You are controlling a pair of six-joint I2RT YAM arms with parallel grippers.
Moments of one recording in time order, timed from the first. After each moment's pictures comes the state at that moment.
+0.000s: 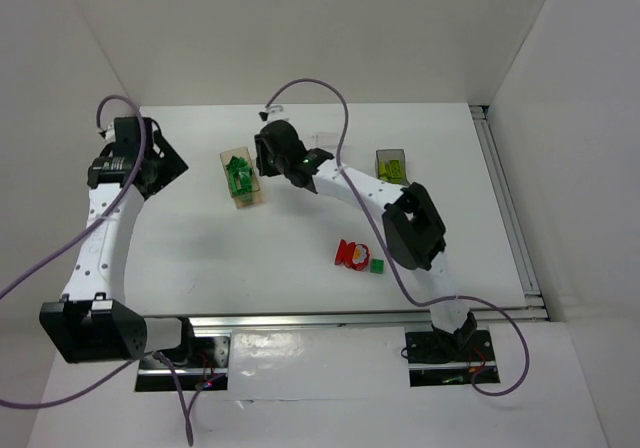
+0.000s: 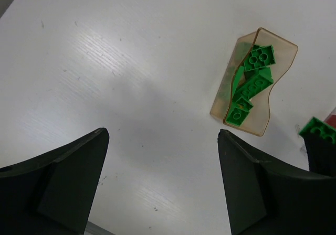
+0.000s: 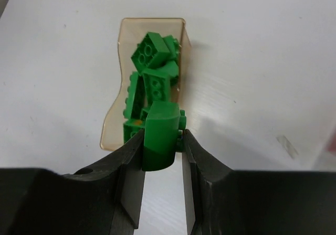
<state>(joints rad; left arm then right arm) 0.08 1.30 1.36 -0.90 -0.27 -0.61 0.81 2.16 1.86 -0.23 0.19 0.40</state>
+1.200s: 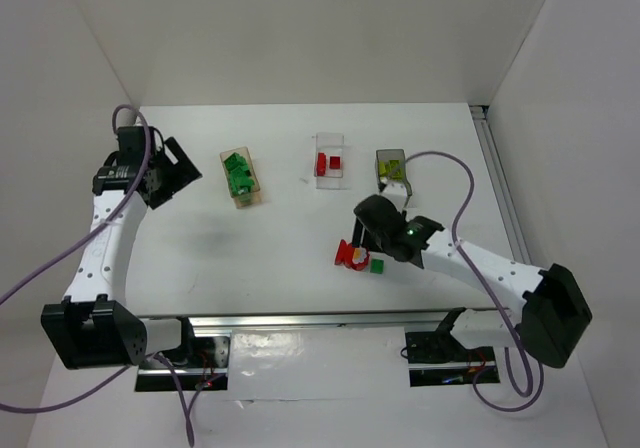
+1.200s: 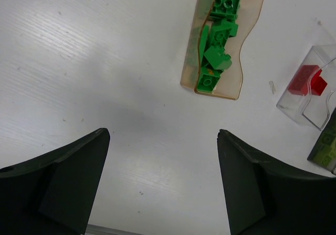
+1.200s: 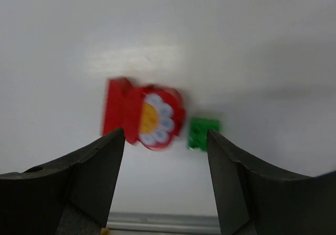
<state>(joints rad) 0.11 1.24 1.24 -0.82 -0.03 -0.58 0.78 1.25 0.87 -0.49 0.41 0.77</state>
